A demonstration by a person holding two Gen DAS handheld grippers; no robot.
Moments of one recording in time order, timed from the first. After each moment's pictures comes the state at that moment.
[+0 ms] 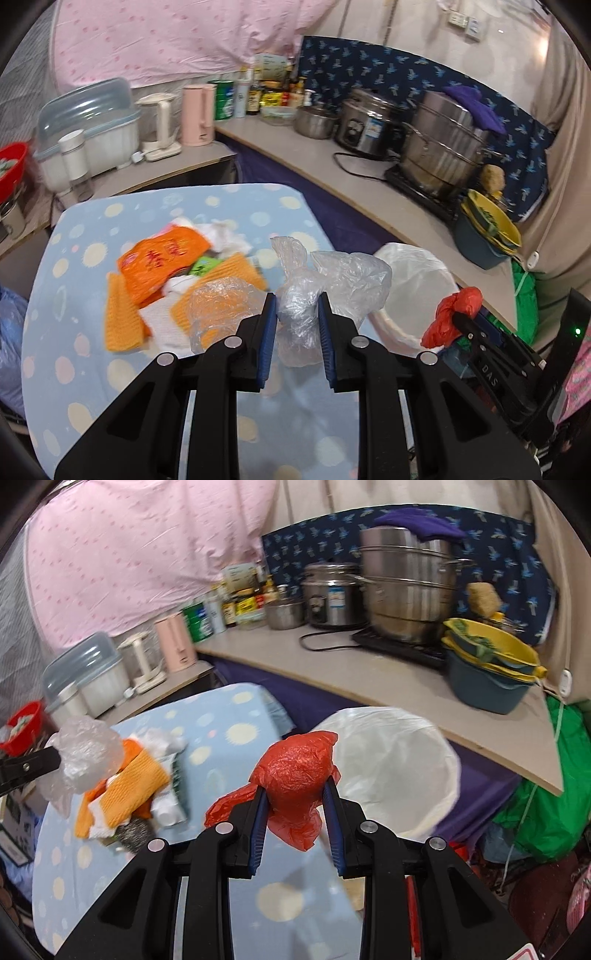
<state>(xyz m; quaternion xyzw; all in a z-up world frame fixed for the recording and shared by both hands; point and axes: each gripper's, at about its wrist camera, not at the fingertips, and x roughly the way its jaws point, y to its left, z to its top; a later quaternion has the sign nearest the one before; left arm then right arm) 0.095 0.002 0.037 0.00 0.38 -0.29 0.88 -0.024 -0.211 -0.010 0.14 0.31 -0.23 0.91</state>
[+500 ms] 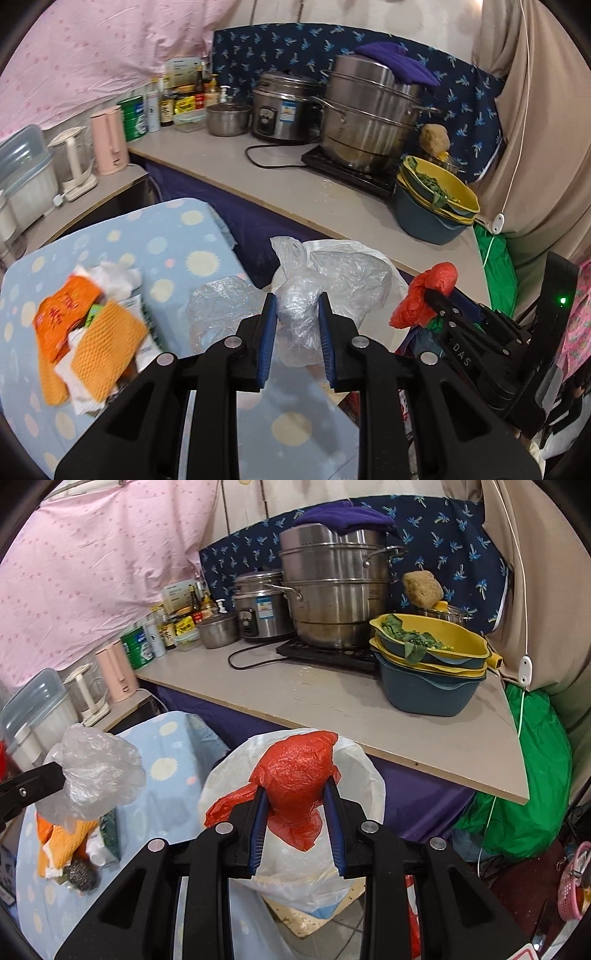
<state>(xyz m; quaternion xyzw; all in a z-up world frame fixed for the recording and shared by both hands) 0.081 -0.147 0.034 0.07 0.37 -0.39 0.84 -0.030 -0.314 -0.015 0.16 0.29 -0.31 0.89</state>
